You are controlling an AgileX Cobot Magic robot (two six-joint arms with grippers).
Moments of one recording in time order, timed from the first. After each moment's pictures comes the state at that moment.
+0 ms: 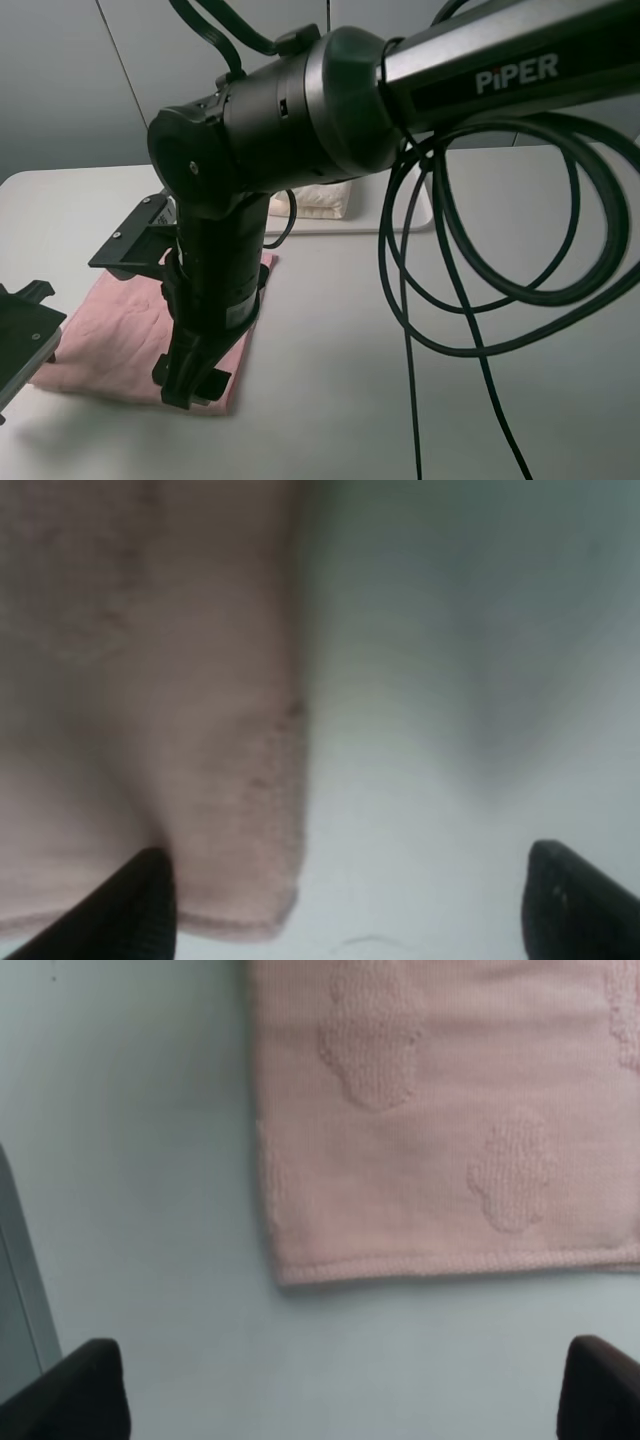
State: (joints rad) left arm 0.04 1.69 -0.57 0.12 0.63 1.68; right arm 1.08 2.04 -1.44 0.17 0.89 -0.35
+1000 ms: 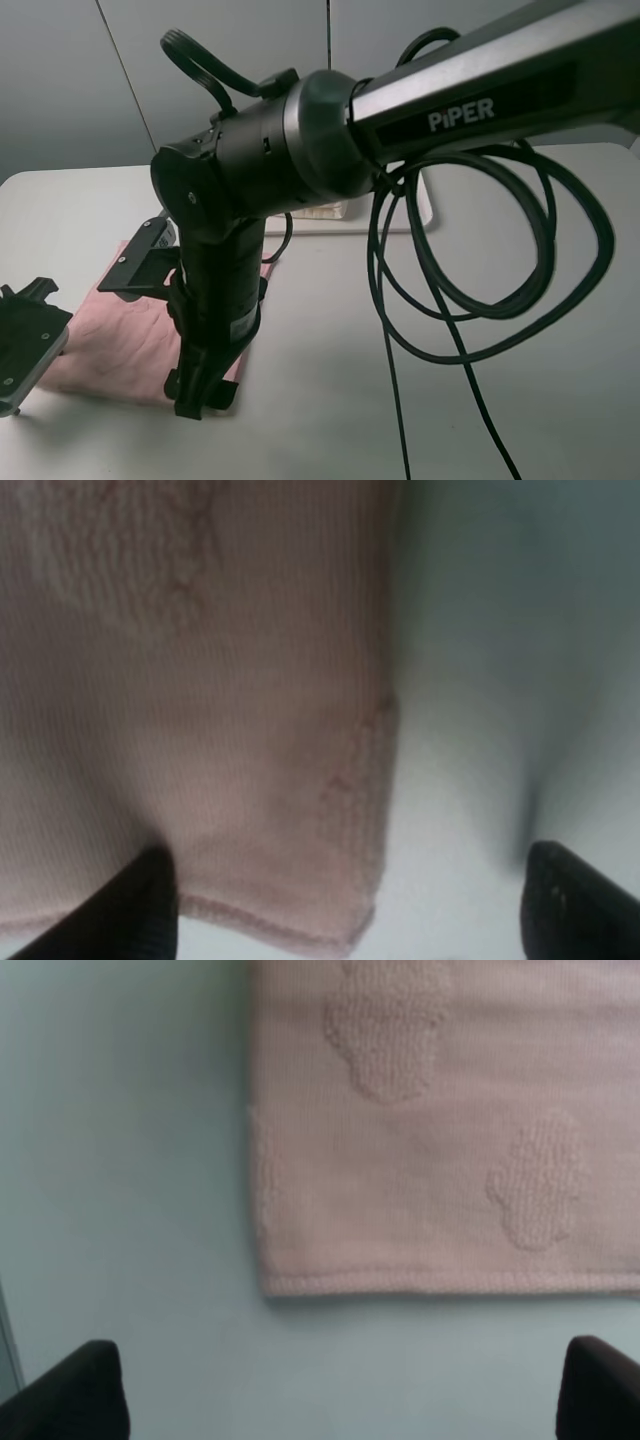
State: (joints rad) left arm 0.06 1.73 -0.56 0.11 0.49 1.67; right arm 1.08 2.10 -1.45 0.17 0.87 -0.41
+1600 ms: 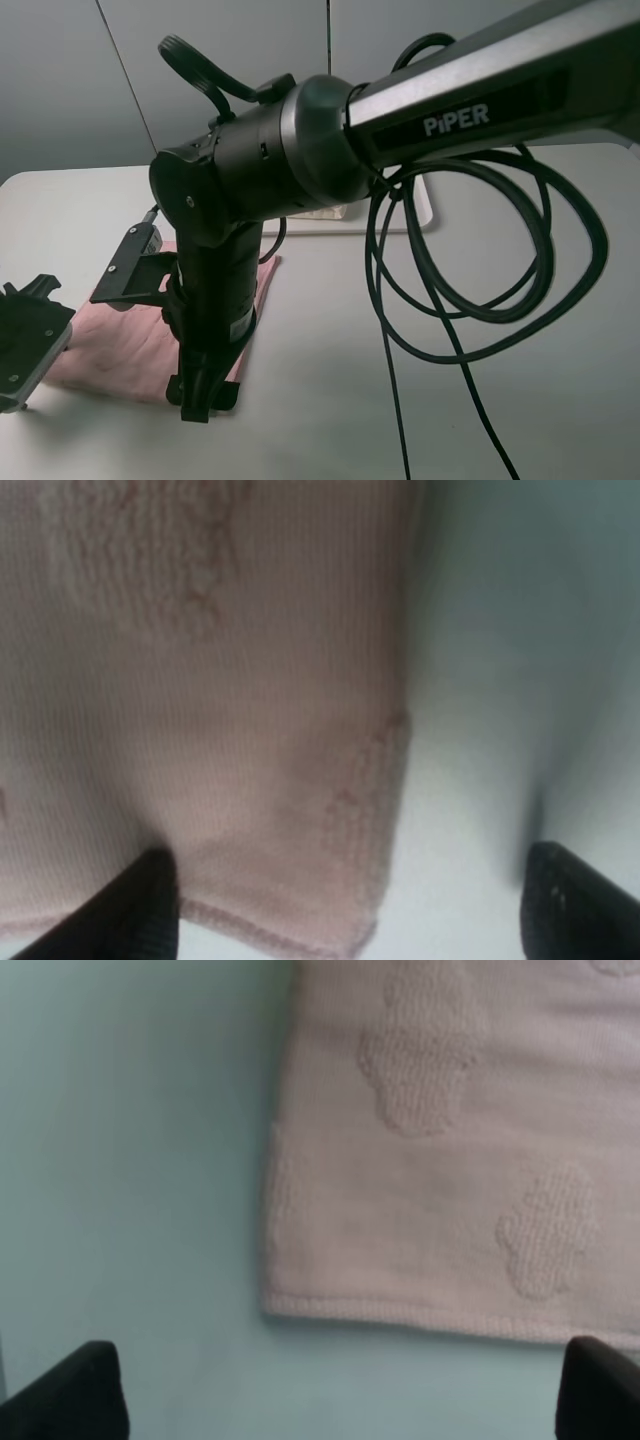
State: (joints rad) left arm 0.06 1.74 -0.56 0.08 0.47 1.70; right arm 1.09 2.10 -1.45 0.18 0.84 -0.54
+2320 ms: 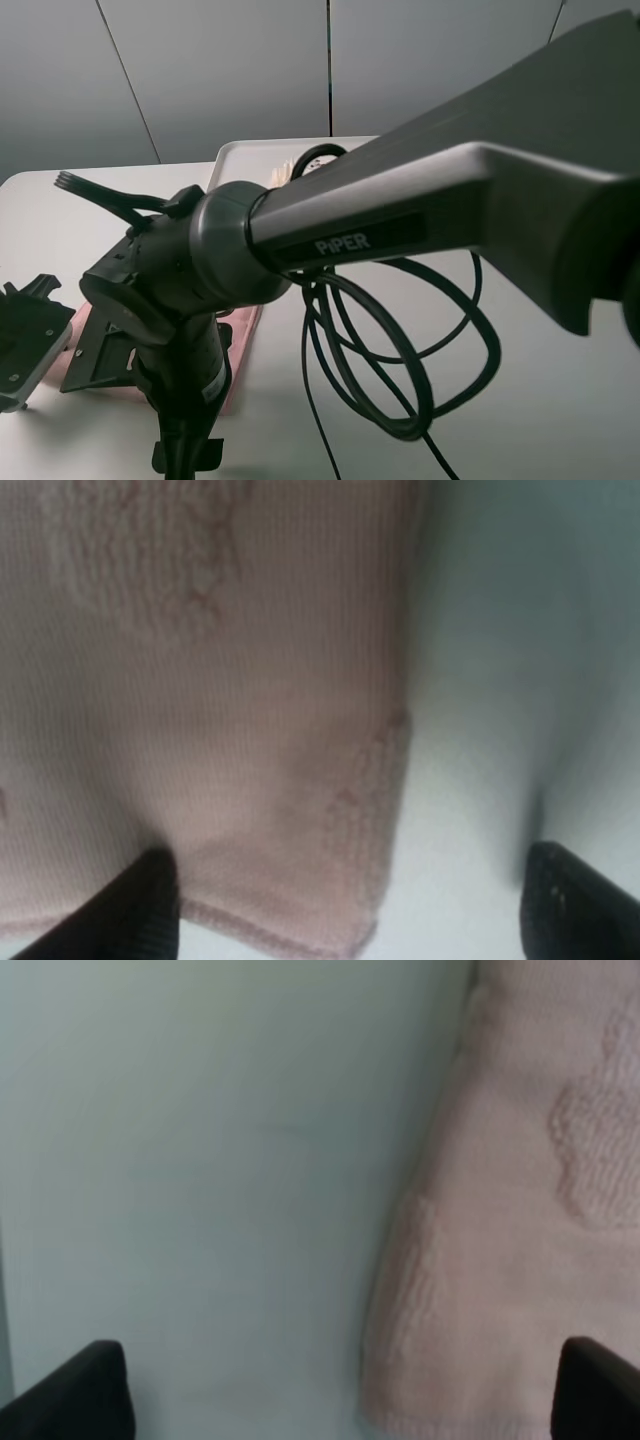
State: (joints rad) left arm 0.06 1.74 -0.56 0.08 0.47 1.70; right arm 1.22 2.24 -1.54 0.05 0.87 -0.41
